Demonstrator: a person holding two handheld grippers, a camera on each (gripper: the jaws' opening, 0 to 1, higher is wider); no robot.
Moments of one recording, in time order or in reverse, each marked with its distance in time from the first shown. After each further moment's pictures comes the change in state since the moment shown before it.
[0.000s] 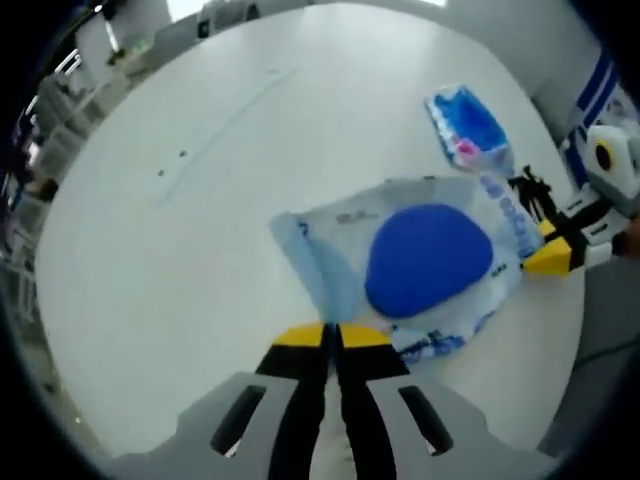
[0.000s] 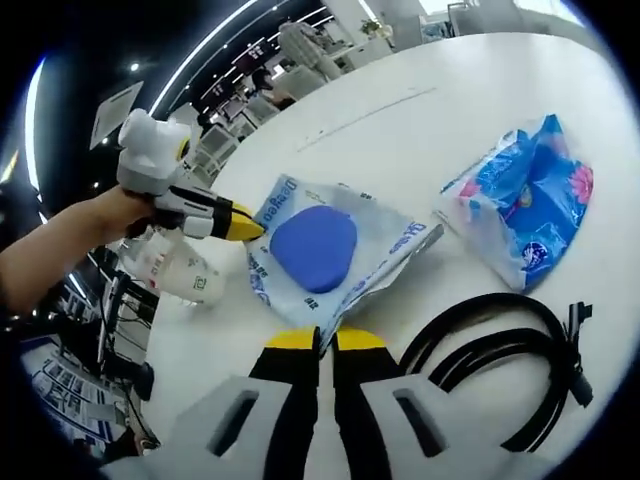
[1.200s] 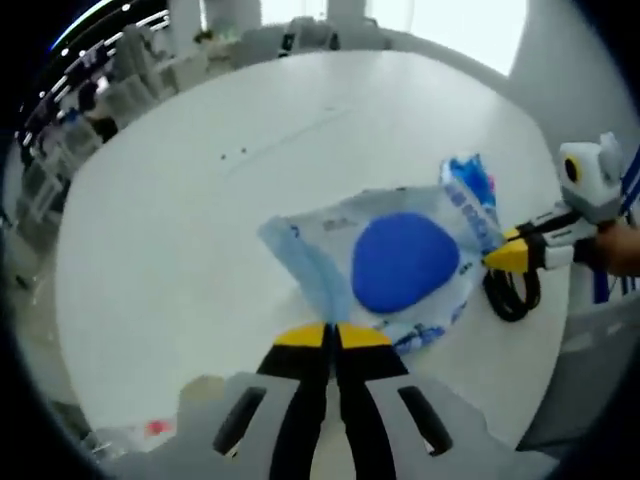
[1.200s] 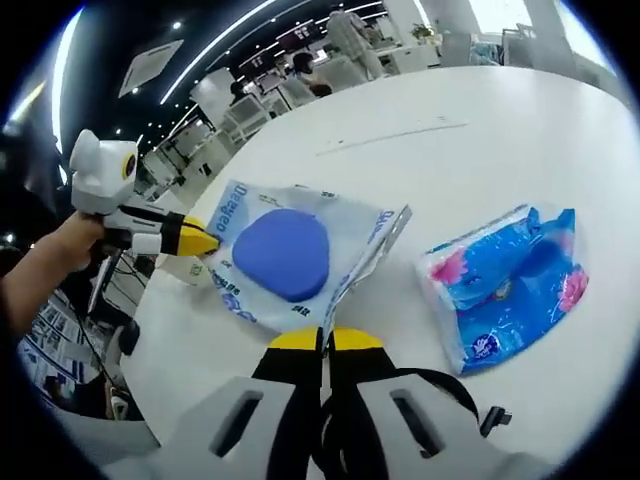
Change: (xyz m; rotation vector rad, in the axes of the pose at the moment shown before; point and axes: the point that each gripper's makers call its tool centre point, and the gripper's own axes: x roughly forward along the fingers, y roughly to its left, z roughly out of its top) left arm -0.046 -0.029 -0.013 -0.338 -0.188 0.133; right arm -0.011 -0.023 0.033 -0.225 0.069 0.051
